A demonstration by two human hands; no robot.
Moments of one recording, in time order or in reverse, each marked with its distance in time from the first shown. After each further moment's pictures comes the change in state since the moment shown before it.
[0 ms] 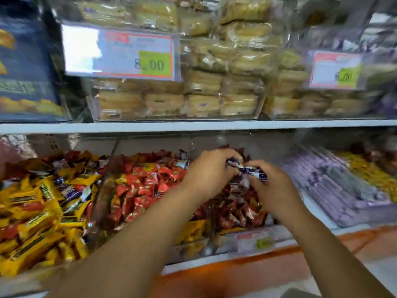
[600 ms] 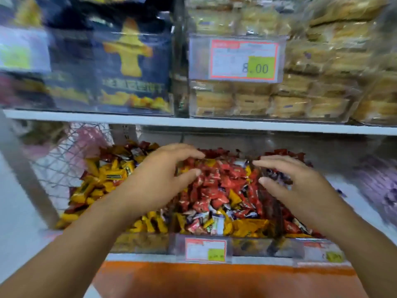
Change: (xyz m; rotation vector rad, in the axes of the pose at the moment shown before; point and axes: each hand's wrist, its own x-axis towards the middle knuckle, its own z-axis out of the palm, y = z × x) left_hand -0.129 -0.076 -0.142 0.245 0.073 -0.127; right_hand -0.022 -0.109 0.007 0.037 -0.233 -0.316
